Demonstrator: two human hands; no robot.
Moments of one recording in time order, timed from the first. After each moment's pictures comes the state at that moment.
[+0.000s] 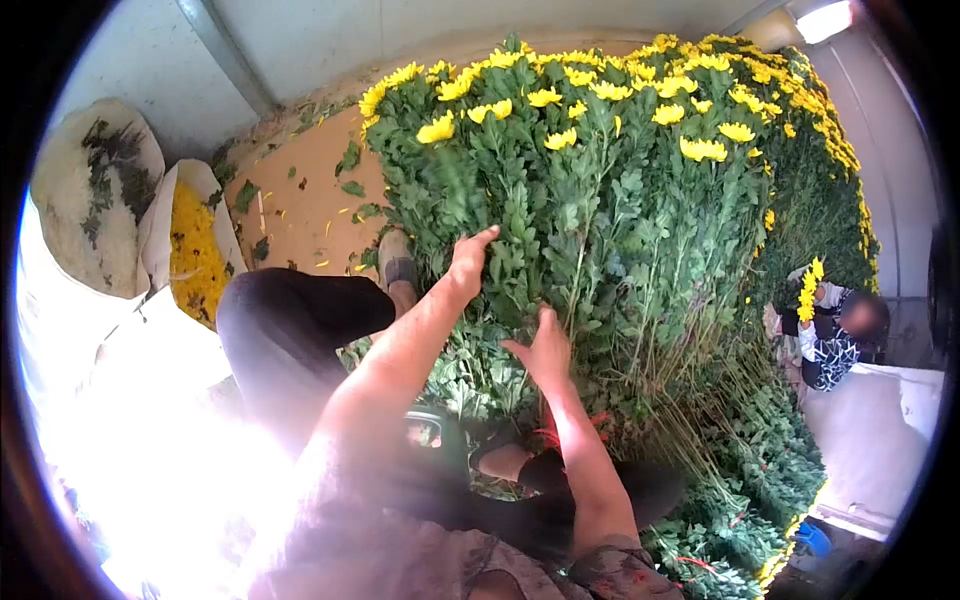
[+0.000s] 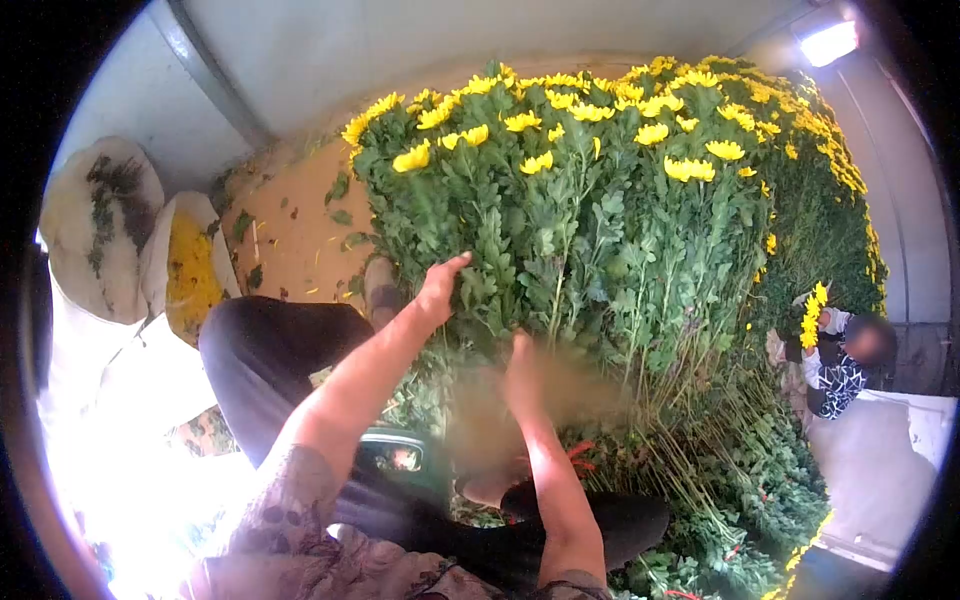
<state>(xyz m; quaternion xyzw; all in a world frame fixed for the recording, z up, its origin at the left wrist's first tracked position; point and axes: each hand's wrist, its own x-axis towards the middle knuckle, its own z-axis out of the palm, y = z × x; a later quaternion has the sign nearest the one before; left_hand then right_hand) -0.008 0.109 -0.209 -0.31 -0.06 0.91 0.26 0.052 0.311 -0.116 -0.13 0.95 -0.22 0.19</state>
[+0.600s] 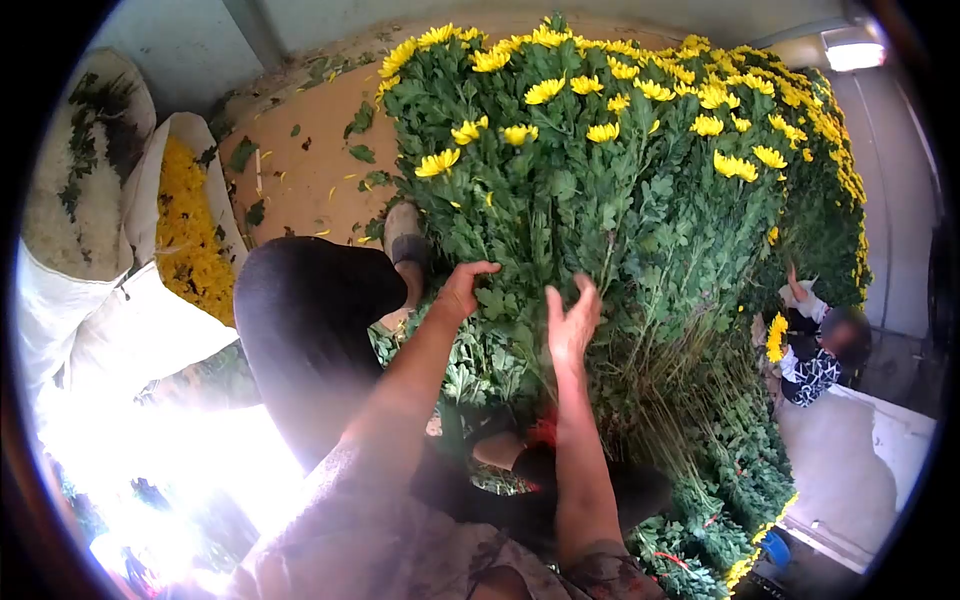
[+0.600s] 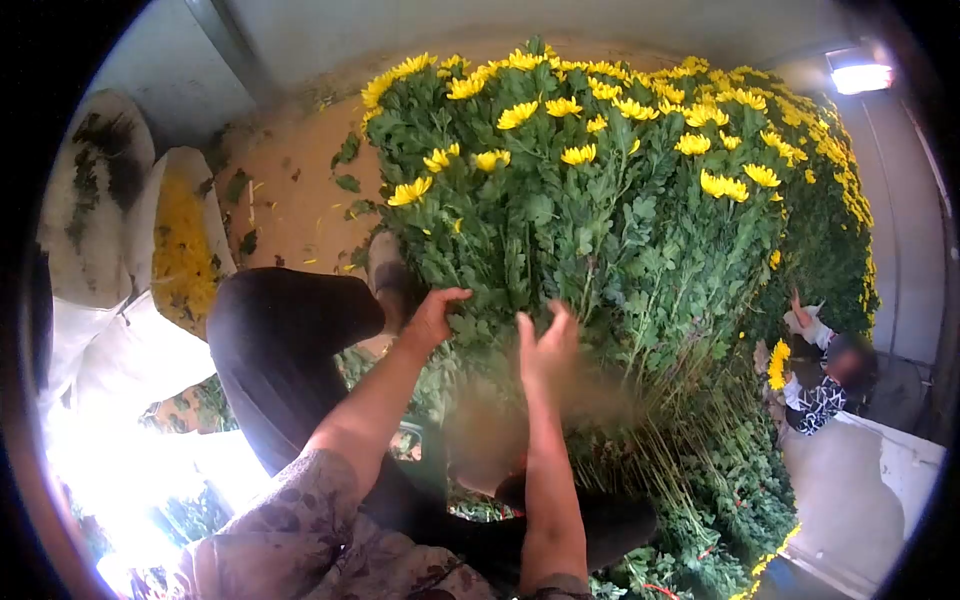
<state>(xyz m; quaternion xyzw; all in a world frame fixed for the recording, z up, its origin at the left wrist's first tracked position) 0.062 0.109 -0.208 -0.40 0.12 0.90 0.14 0.026 0.283 -0.123 -0.03 0.98 -0.20 0.05</state>
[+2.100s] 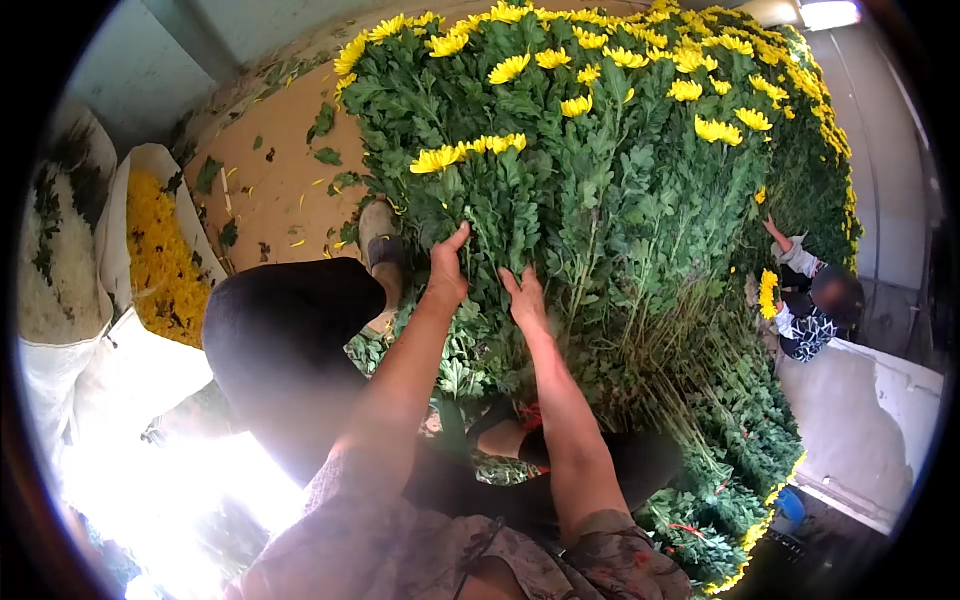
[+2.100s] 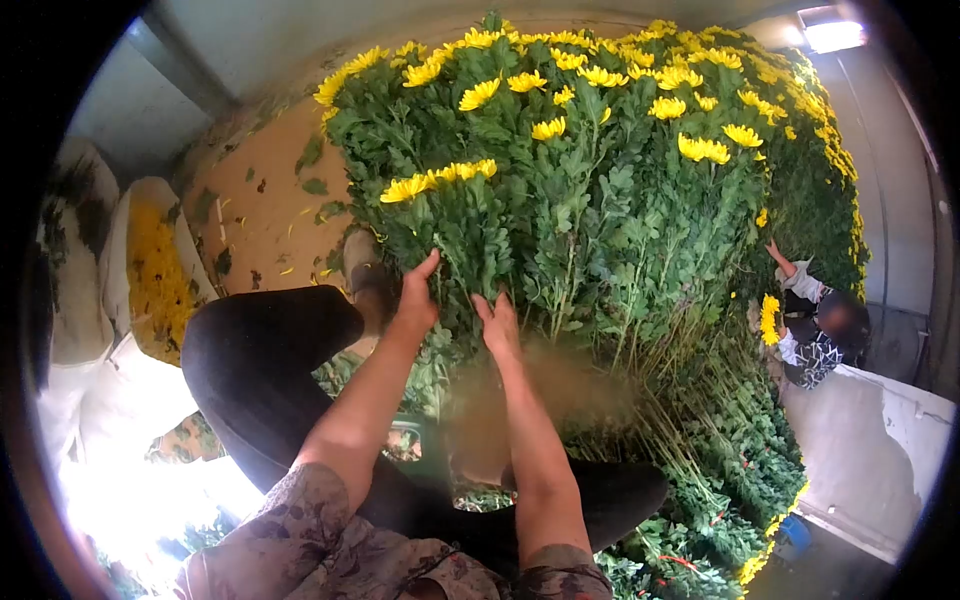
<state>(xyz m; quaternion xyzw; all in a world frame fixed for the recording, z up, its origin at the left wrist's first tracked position) 0.028 0.121 -0.248 -0.46 0.13 0.88 0.01 0.020 0.267 -0.187 0.02 0.88 -0.40 0.25</state>
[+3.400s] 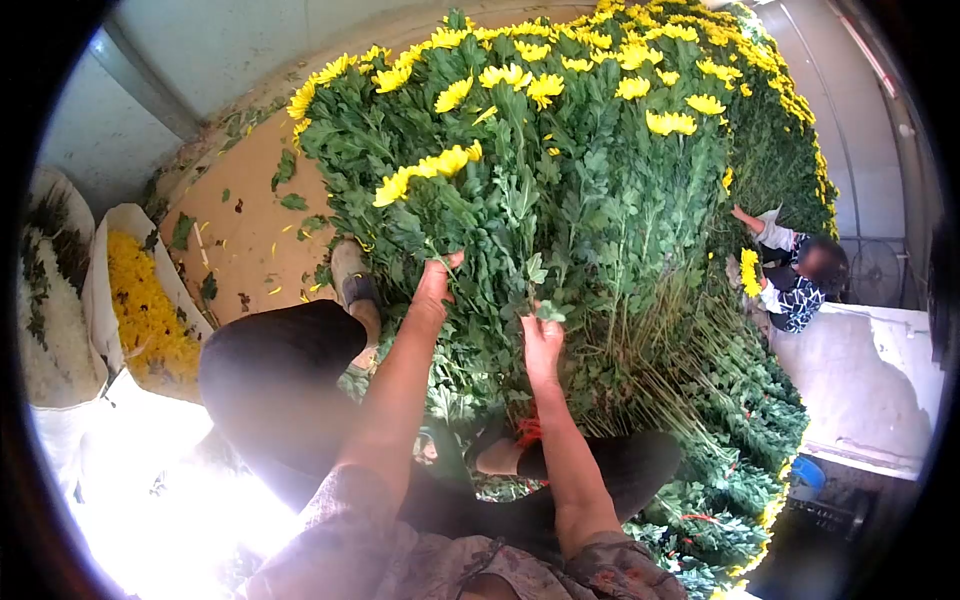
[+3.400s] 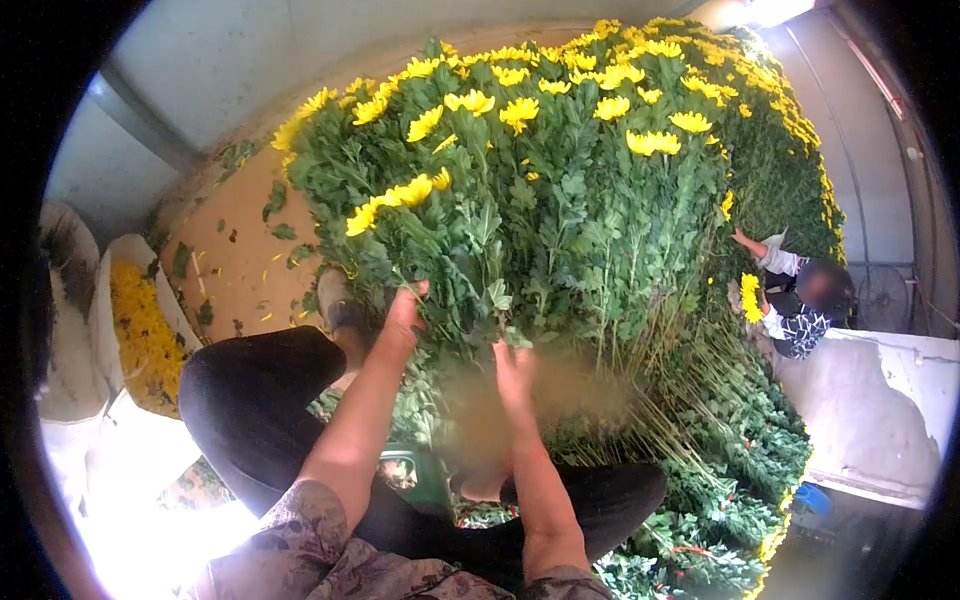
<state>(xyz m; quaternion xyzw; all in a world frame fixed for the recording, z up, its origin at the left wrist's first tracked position) 0.010 0.125 -0.242 -0.34 0.28 0.88 0.16 0.052 0.333 -0.181 0.12 0.81 -0.56 0.08</state>
